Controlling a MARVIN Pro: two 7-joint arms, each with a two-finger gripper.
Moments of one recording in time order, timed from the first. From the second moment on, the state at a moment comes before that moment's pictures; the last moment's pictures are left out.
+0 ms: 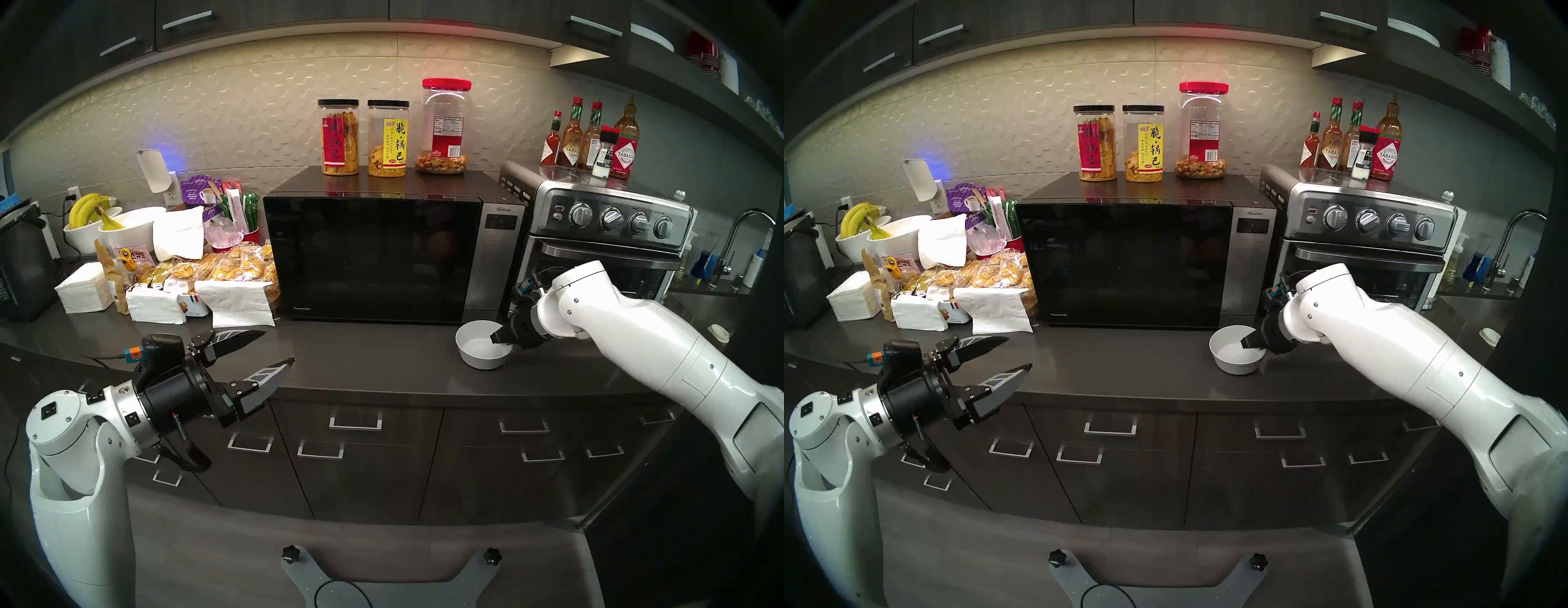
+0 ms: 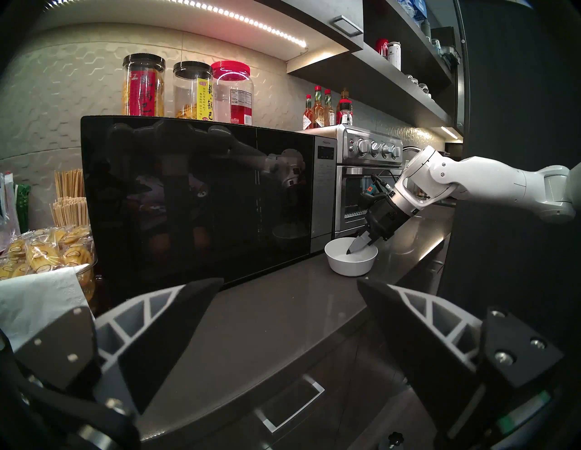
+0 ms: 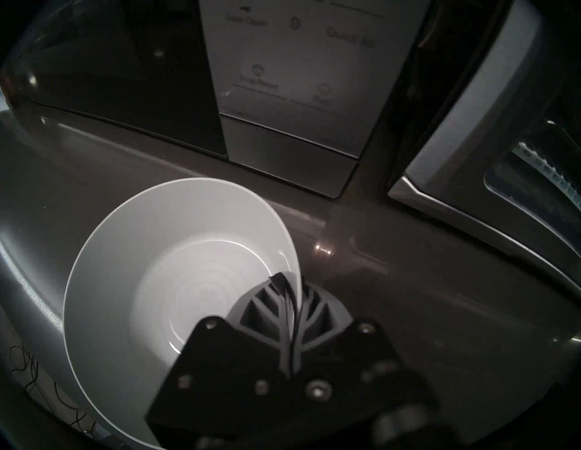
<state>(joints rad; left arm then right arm) 1.92 -1.38 -2.13 -2.26 -0.33 0.49 -1.09 -0.69 -0.65 0.64 -1.58 1.32 0.95 -0.29</state>
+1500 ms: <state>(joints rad) 1.91 -1.39 -2.13 -2.26 -0.32 0.49 -1.09 -0.69 -0.48 0.63 -1.47 1.15 0.85 -0.02</state>
